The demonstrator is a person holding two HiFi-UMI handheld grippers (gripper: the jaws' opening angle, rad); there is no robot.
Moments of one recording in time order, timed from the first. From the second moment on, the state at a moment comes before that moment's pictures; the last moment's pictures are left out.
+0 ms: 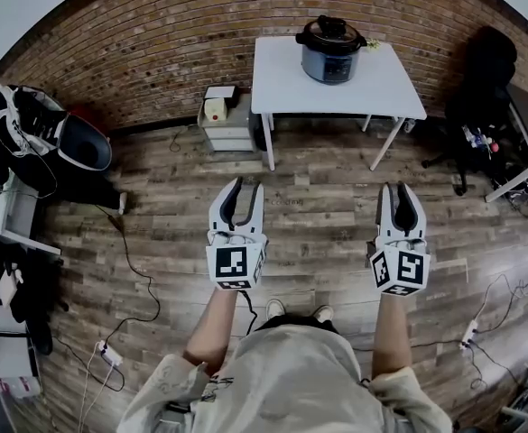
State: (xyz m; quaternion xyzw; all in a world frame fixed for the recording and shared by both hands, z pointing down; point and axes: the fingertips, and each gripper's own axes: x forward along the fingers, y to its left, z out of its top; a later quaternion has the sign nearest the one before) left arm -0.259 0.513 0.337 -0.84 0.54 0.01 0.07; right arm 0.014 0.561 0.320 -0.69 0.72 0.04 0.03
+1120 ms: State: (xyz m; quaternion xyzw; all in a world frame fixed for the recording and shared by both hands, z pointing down) left arm -0.260 0.392 0.382 -0.85 0.52 -0.02 0.04; right arm 0.017 0.453 0.360 -0.70 0.72 0.01 0.02
